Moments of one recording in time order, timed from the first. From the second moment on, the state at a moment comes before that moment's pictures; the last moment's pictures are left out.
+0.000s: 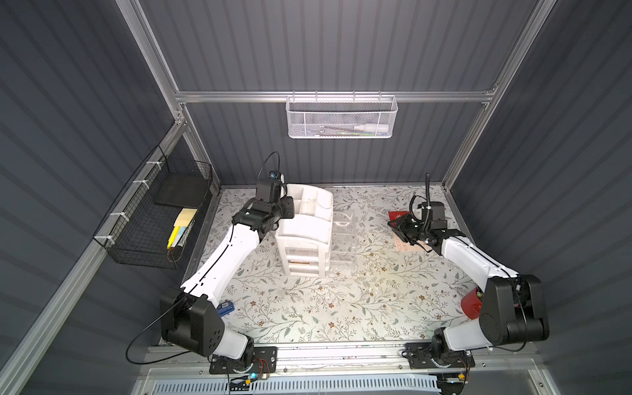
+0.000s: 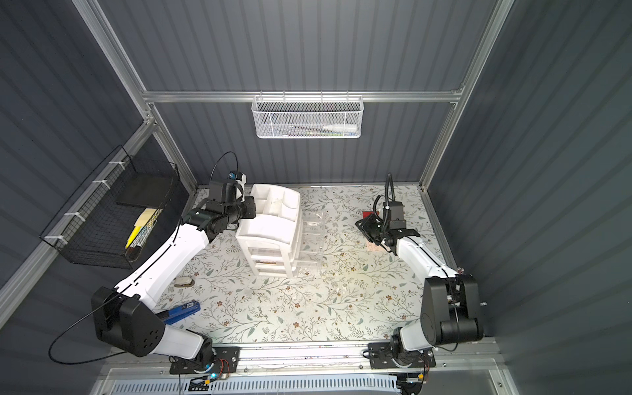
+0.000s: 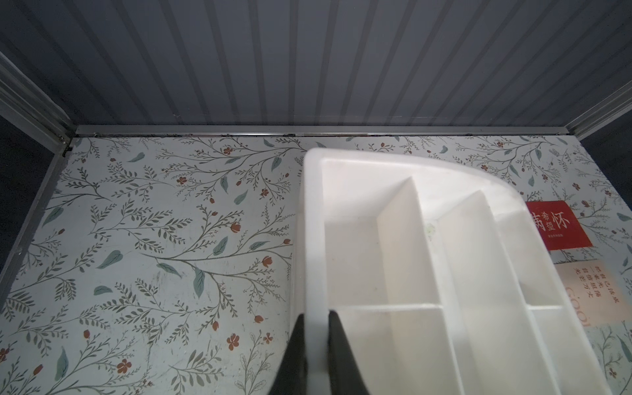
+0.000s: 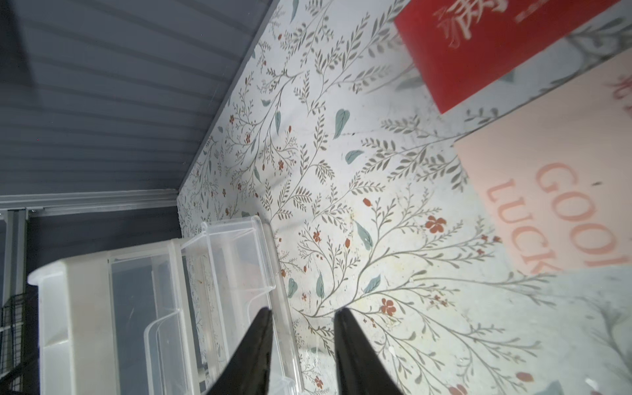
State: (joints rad) left arm -0.38 1.47 1.36 -0.50 -0.09 -0.22; right arm 0.11 1.48 0.94 -0.20 -0.41 0.86
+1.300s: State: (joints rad) left arm -0.38 1.48 1.36 -0.50 -0.09 -0.22; right arm 0.43 1.73 1.04 -0.07 -0.44 0.92
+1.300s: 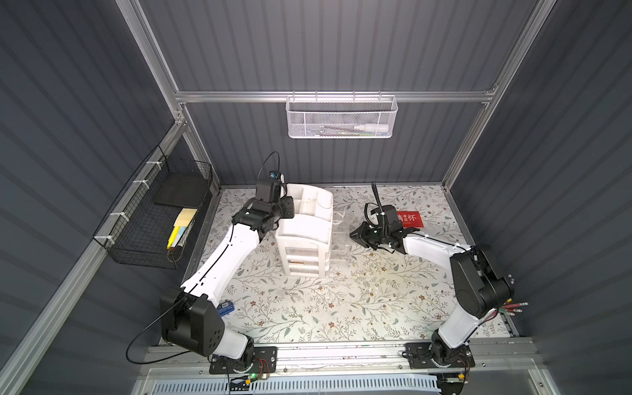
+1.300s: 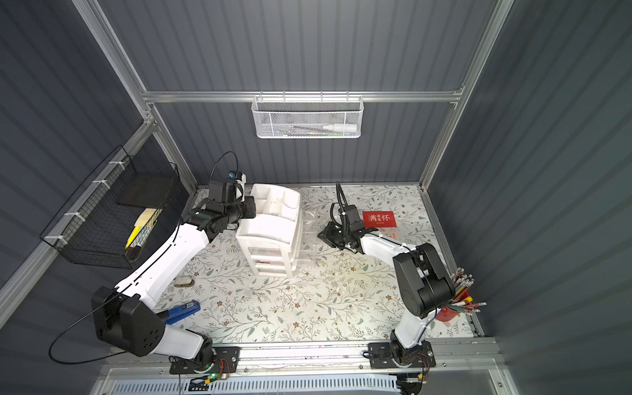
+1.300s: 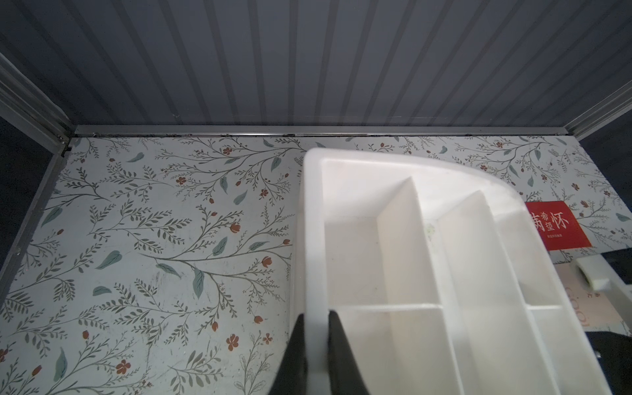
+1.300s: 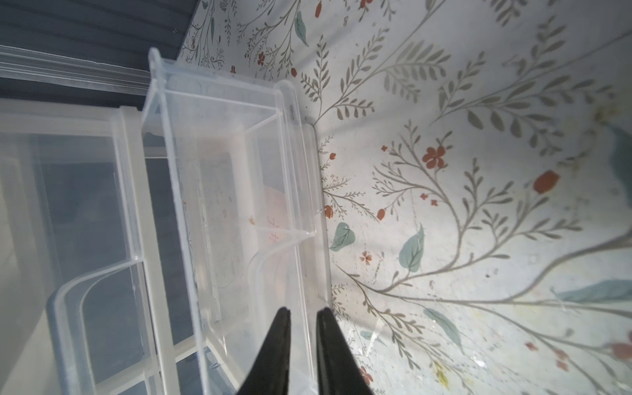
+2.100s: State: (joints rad) left arm -0.38 1.48 1.36 -0.50 -0.09 -0.22; right arm 0.52 1.85 1.17 -0.06 -0.45 0.94
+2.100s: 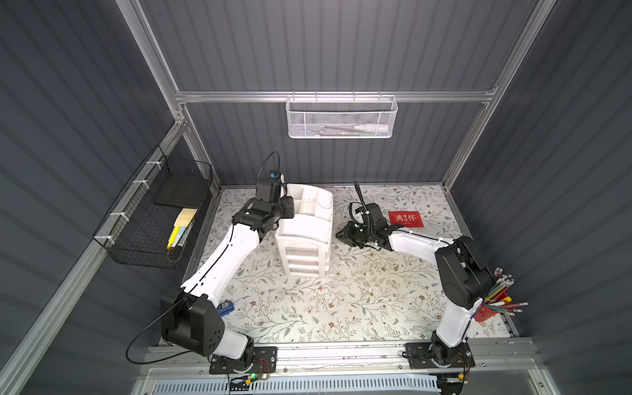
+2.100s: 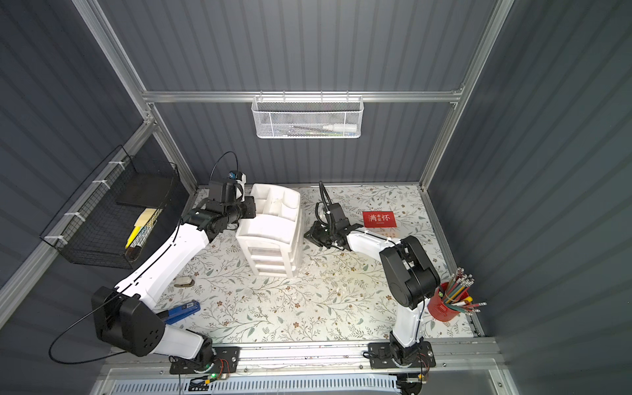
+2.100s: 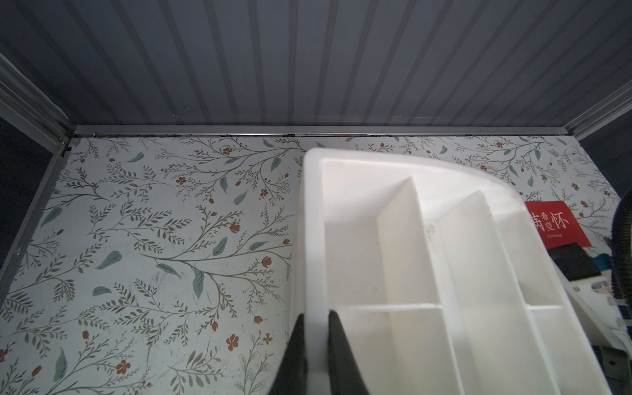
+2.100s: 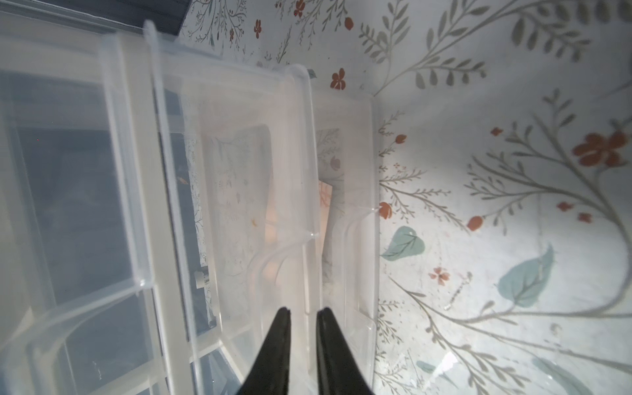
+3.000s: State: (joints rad) left arm -0.38 1.48 1.36 -0.50 -0.09 -0.22; right arm 0.55 1.89 1.20 -0.04 -0.46 0.96
